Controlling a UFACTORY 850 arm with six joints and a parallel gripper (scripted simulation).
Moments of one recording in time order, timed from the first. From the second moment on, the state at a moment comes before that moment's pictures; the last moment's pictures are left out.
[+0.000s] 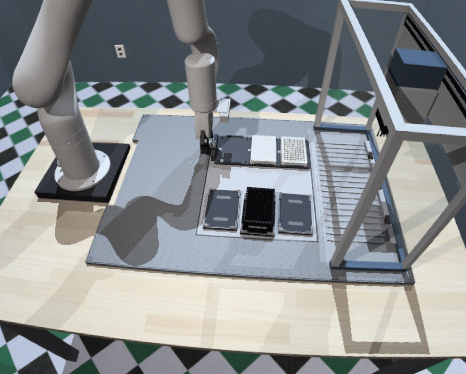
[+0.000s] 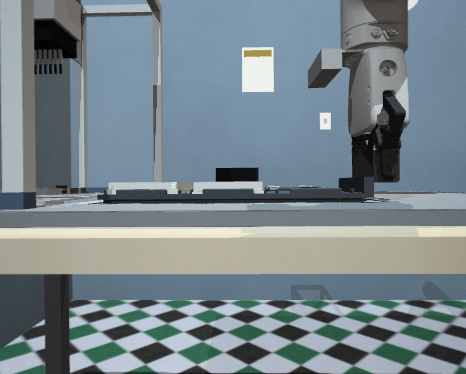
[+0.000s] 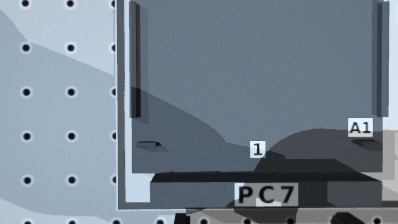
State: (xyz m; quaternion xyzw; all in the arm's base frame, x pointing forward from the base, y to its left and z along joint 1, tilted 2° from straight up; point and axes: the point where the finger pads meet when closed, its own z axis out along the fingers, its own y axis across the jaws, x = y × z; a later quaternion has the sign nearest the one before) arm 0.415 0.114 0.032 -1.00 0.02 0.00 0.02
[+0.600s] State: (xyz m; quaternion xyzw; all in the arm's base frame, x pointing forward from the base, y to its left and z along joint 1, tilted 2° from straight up) arm 0.415 0.114 0.021 -1.00 0.02 0.00 0.02
